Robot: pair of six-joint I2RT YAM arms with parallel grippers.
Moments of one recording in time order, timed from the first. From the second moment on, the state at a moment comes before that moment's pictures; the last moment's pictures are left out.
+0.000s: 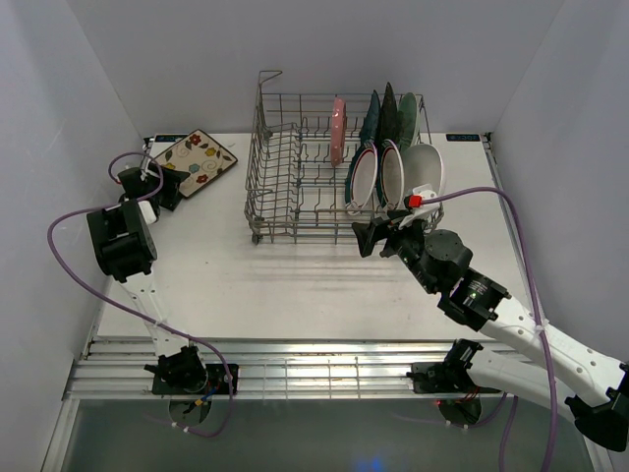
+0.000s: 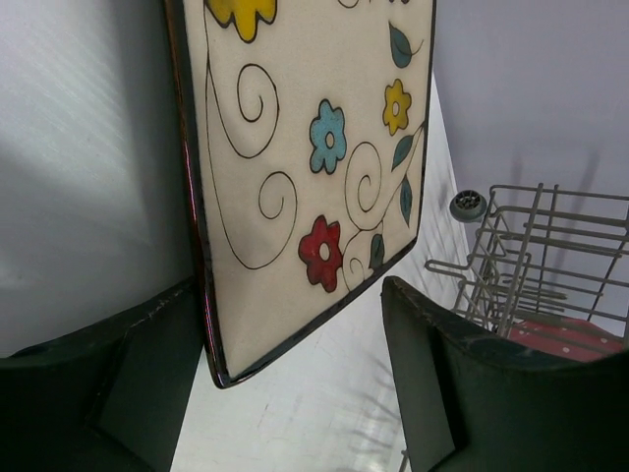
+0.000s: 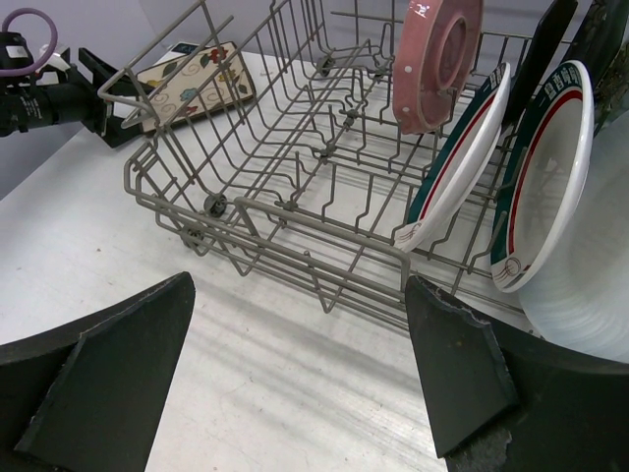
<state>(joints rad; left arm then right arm) 0.36 2.20 1.34 0.34 0.42 -0.94 0.89 0.81 0.75 0.01 0.37 0.18</state>
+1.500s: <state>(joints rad) 0.37 1.99 1.16 0.33 0.43 -0.85 0.89 0.76 0.70 0.02 0.32 0.21</state>
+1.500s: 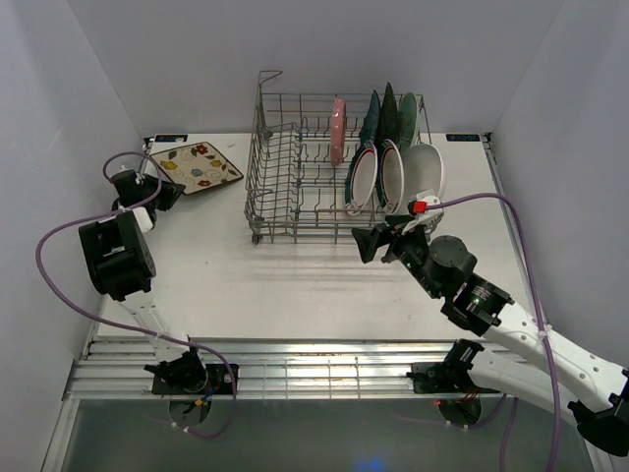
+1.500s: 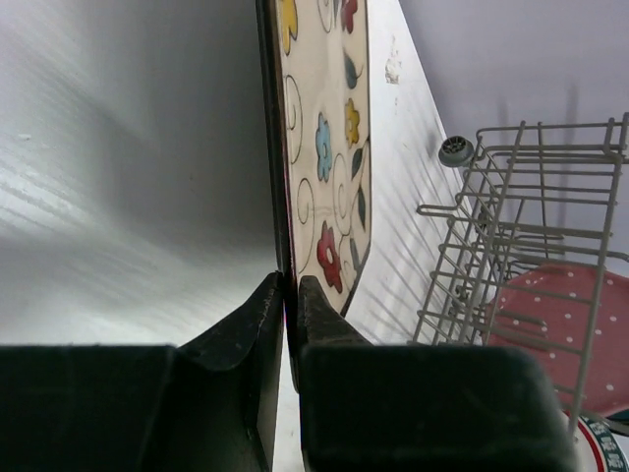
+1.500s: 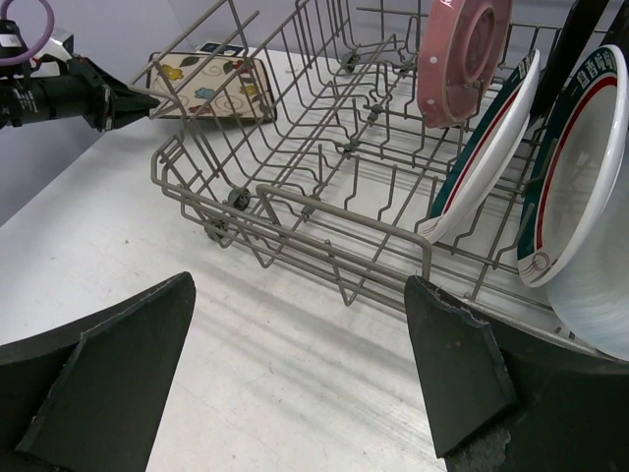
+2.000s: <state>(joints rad) 0.43 1.84 1.05 0.21 0.50 -0.72 0.89 0.76 0.69 0.02 0.27 0.23</state>
